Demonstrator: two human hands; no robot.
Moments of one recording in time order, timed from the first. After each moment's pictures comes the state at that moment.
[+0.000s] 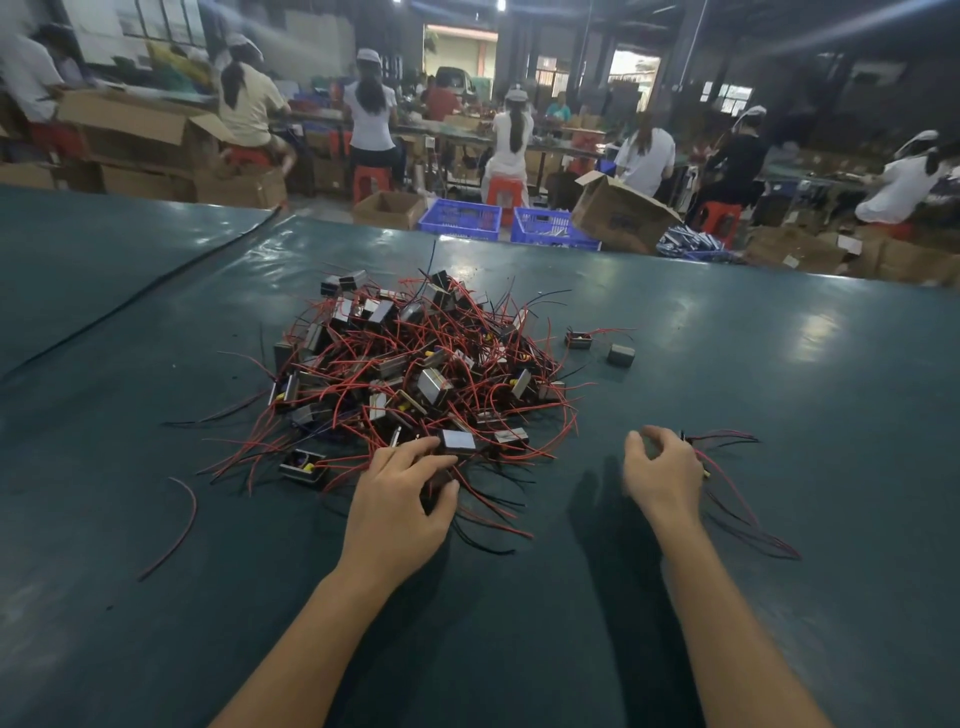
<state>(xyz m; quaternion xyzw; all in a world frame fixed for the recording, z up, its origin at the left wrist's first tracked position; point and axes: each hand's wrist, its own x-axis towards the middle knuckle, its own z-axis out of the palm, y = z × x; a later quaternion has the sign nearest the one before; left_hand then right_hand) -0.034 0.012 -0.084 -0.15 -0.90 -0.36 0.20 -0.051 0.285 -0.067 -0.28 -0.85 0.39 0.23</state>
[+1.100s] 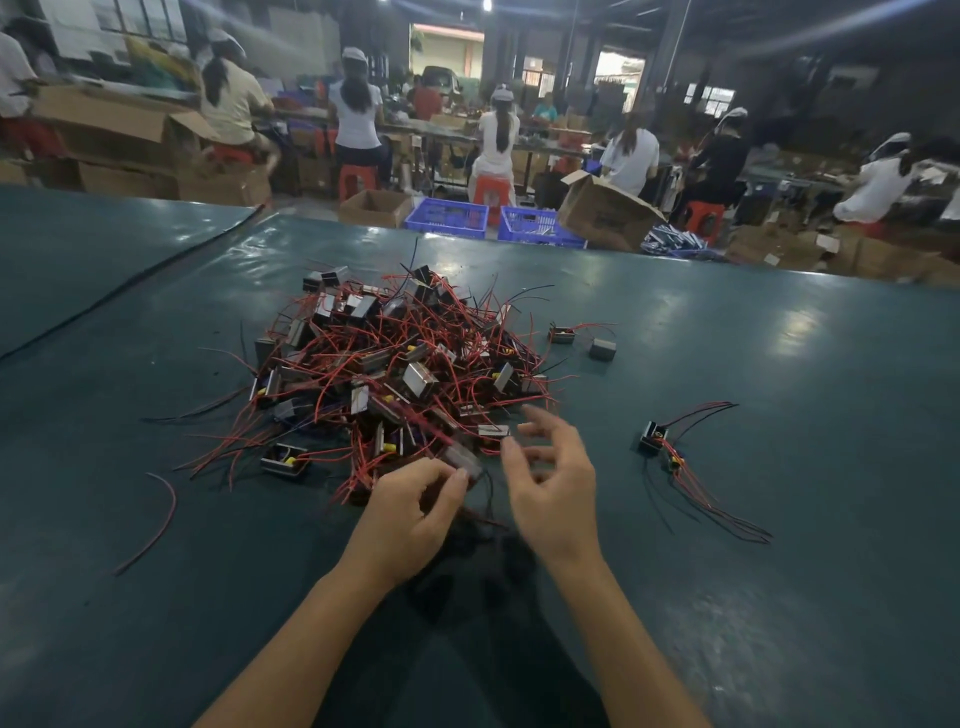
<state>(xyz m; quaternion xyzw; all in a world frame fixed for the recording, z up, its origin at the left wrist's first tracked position) -0.023 0.027 -0.084 -0.23 -0.81 -0.52 0.12 -0.003 0.183 -0.059 -0.01 -0.78 0.55 0.28</state>
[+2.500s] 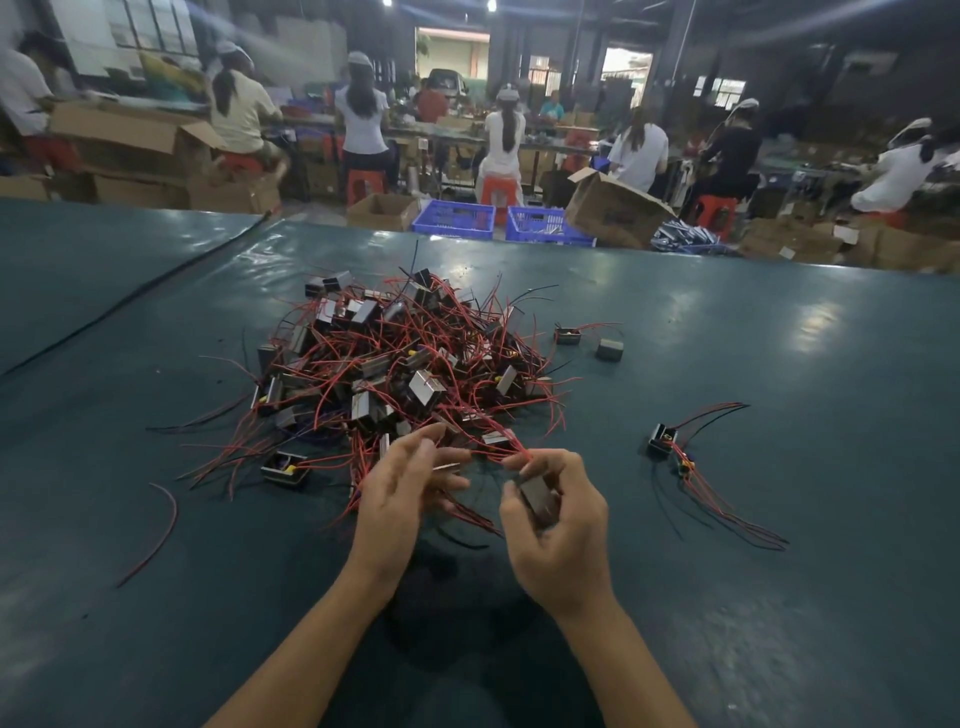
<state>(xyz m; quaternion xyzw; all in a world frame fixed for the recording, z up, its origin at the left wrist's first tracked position) -0.015 0.037 -0.066 -0.09 -0.61 -0.79 0.03 0.020 0.183 -0.066 0.12 -0.77 0.50 0.38</state>
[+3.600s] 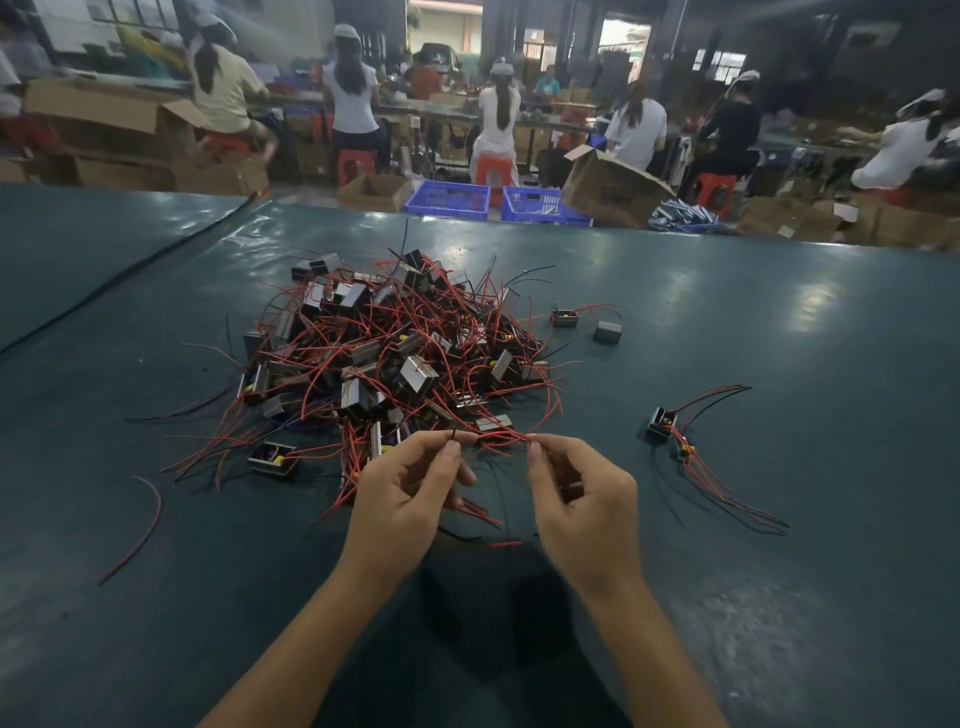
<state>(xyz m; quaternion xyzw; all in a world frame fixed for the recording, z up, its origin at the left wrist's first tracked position) -0.005 0.043 -0.054 -0.19 -0.68 -0.70 0.10 0.019 0.203 -0.058 0.02 -0.81 0.46 0.36</state>
